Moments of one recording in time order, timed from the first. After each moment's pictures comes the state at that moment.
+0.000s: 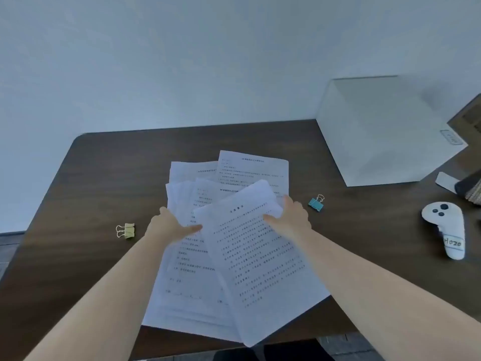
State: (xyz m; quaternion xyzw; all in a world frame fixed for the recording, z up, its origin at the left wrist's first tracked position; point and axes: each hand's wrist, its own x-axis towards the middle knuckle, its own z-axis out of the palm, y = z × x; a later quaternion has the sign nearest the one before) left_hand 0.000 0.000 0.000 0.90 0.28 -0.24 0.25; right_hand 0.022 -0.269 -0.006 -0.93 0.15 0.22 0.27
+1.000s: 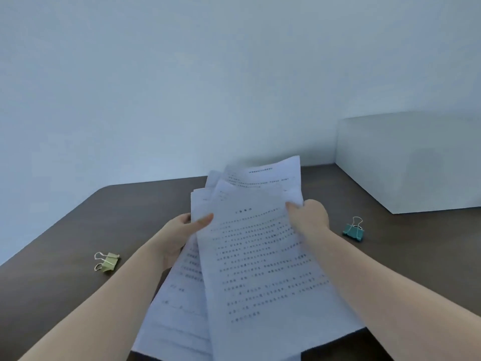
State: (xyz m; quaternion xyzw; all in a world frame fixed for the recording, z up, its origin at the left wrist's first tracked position) left_hand 0.028 -0.013 -0.046 0.72 0.10 -0.10 0.68; right_hand 0.082 -0.270 -0.061 -0.83 0.13 -0.04 0.54
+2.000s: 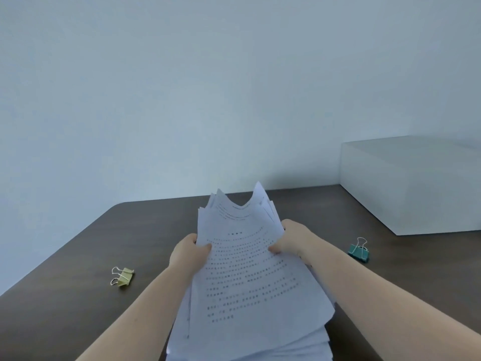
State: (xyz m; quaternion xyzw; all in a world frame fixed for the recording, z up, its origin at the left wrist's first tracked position) left_hand 0.025 -0.027 -0.050 0.88 0.22 0.05 0.43; right_hand 0.065 -0.248 -0.030 -0.91 -0.03 0.13 0.38
